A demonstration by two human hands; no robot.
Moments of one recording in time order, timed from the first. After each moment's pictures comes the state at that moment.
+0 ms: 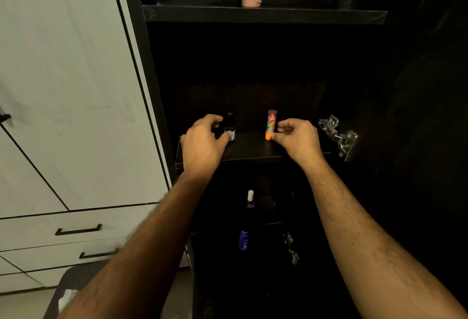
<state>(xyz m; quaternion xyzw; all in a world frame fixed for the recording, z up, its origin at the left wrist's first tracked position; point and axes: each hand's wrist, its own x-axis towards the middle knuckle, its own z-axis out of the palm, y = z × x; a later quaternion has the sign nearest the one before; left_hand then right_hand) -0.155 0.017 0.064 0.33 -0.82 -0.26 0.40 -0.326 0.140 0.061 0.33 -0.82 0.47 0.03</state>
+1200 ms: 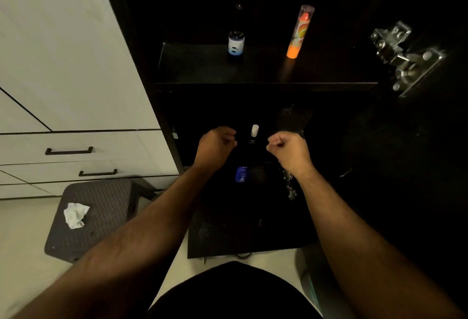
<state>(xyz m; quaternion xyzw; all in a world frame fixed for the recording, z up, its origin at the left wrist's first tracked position) -0.163 0.018 -0.148 0.33 -0.83 -0.41 0.20 -0.314 0.159 -0.138 0.32 -0.85 0.39 -0.14</state>
